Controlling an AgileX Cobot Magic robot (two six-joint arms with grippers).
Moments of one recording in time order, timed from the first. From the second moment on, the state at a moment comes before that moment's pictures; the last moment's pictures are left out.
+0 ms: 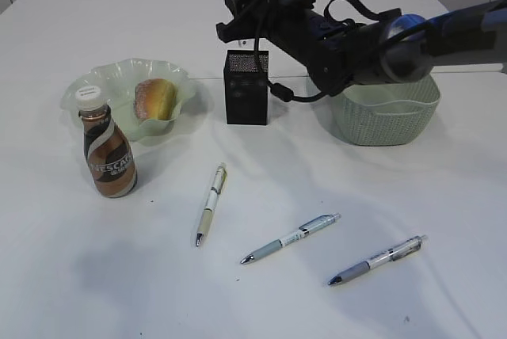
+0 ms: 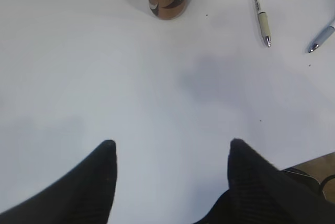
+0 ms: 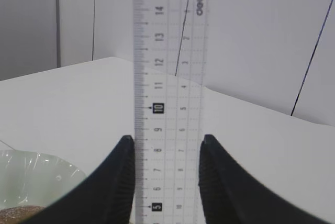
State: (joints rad) left arm -0.31 0.77 -0.84 0.03 1.07 -0.13; right arm 0.38 2.26 -1.65 -0.11 -0.53 -0.08
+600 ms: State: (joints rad) left arm -0.31 0.77 -0.84 0.03 1.03 -0.13; right arm 0.36 2.33 -1.69 -0.11 -0.51 -0.08
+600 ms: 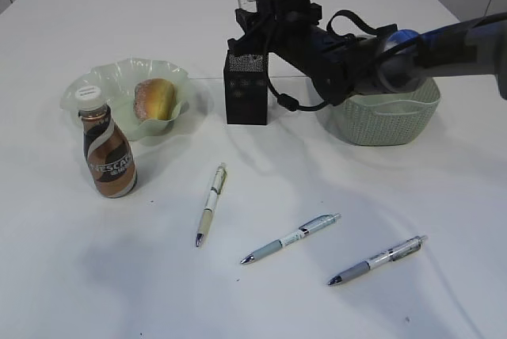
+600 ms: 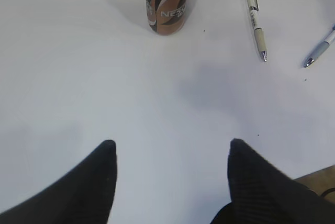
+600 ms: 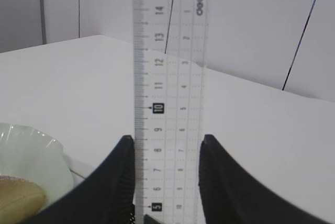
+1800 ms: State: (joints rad) left arm -0.31 0.77 -0.84 0.03 1.00 -0.13; right arm 0.36 2.41 -1.79 -0.14 -0.46 0.03
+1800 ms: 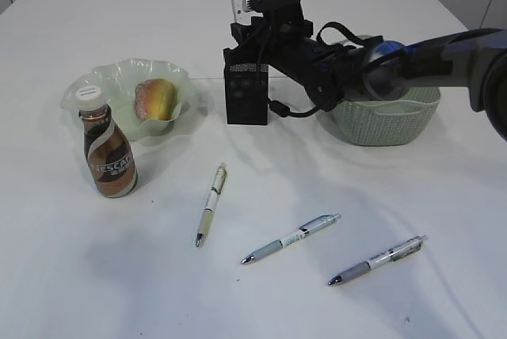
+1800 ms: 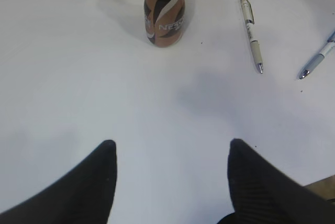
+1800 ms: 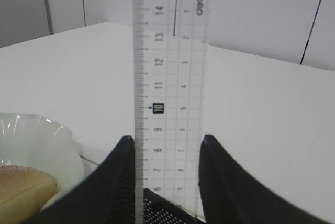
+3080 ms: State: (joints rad) left arm -0.31 0.77 -0.84 0.02 0.99 -0.13; right arm 0.36 2.41 -1.79 -0.17 -0.40 0.05
